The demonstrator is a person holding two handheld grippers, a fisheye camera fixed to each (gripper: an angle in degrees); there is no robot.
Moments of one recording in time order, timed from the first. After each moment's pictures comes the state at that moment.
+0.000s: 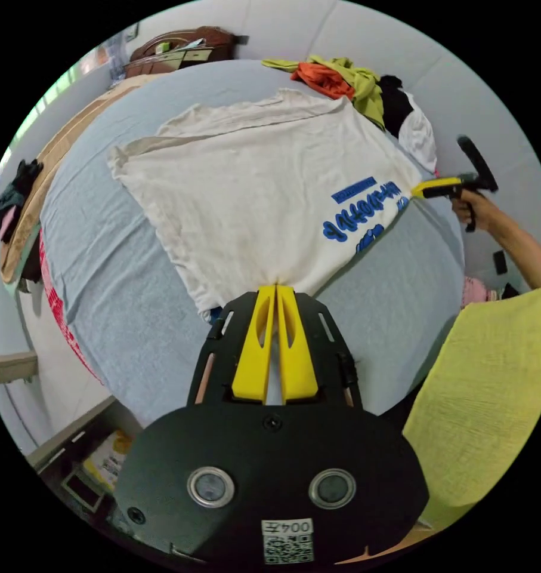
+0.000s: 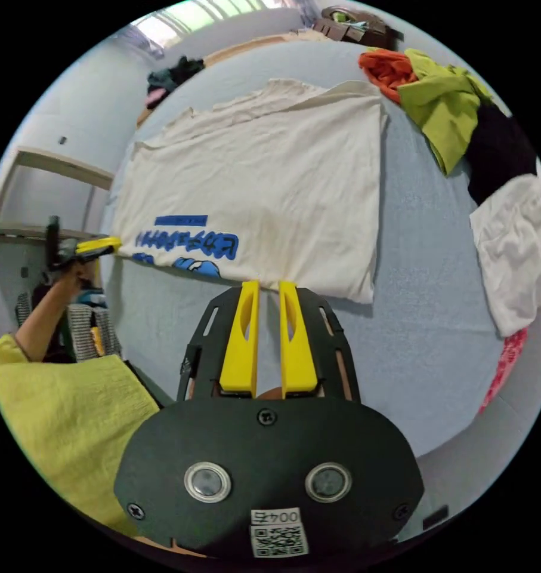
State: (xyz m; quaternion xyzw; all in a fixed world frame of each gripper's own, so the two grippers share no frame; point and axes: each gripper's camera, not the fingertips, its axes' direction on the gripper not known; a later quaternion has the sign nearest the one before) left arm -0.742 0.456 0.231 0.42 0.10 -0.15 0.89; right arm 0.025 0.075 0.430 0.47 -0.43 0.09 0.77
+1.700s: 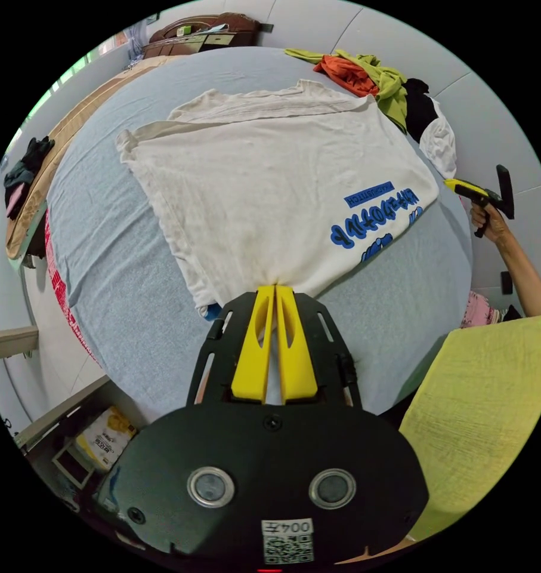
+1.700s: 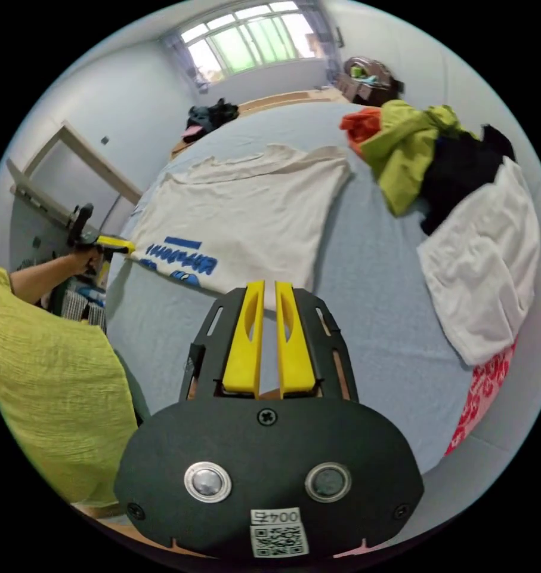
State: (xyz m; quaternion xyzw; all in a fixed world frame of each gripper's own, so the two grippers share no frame) left arm -0.824 0.411 0.205 0.39 0.10 -0.19 0.90; right arm 0.152 0.165 0.538 0.57 -0.35 0.07 0.74
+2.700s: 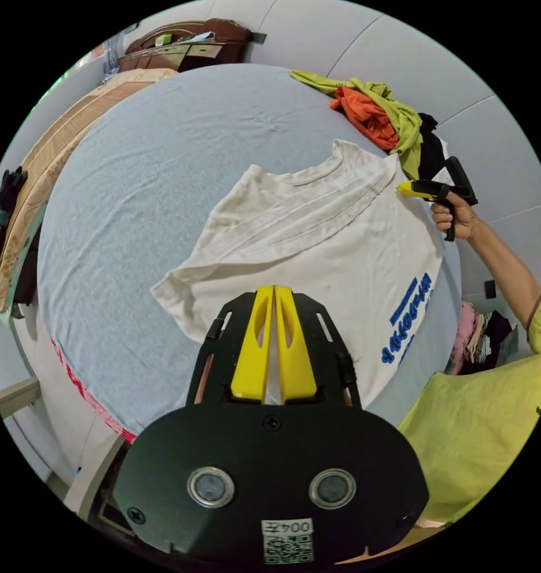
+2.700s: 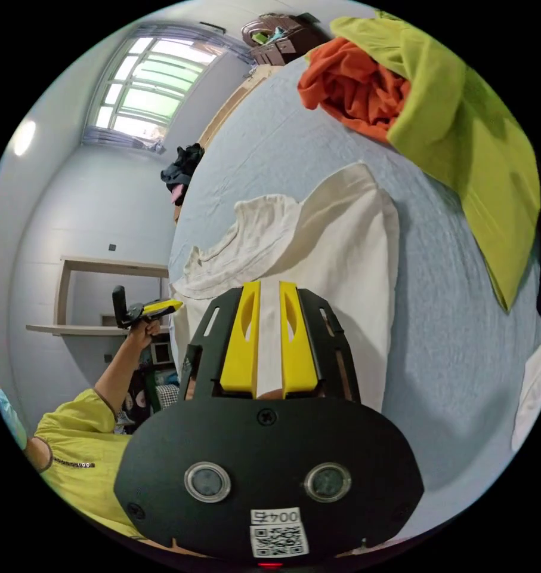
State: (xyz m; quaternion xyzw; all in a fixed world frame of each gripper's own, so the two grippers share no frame) left arm -1.100 0.386 0.105 0.40 0.12 -0.11 0.90; right arm 0.335 -0.111 0.485 0.48 -0.61 0.12 0.62
